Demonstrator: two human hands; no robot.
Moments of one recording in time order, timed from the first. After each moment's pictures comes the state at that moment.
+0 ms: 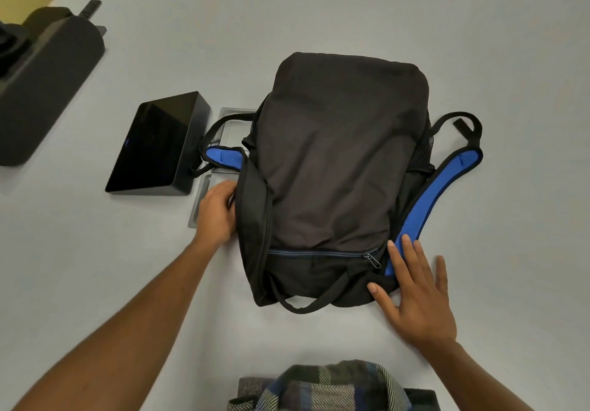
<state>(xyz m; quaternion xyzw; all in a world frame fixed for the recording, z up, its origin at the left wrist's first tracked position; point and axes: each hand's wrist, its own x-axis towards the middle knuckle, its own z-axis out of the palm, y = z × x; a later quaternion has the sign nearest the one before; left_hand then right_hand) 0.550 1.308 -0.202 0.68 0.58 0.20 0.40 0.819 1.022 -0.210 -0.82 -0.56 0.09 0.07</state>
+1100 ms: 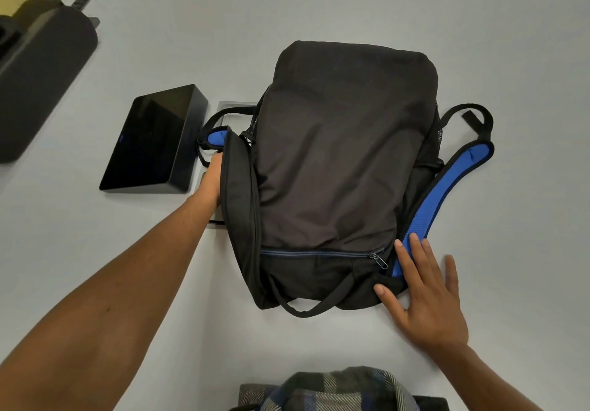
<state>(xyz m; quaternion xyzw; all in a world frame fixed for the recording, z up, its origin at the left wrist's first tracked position) 0.597 1.356 -0.143 0.43 0.61 0.27 0.60 0.818 1.021 -0.210 -0.82 -0.56 0.09 0.08</state>
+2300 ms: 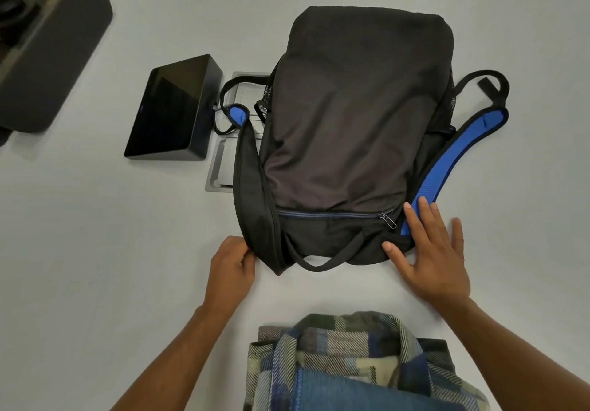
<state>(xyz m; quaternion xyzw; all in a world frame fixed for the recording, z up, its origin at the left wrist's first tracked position) 0.492 1.153 -0.192 0.77 0.54 0.20 0.26 0.817 1.021 -0.209 -0.83 -0.55 0.10 0.07</state>
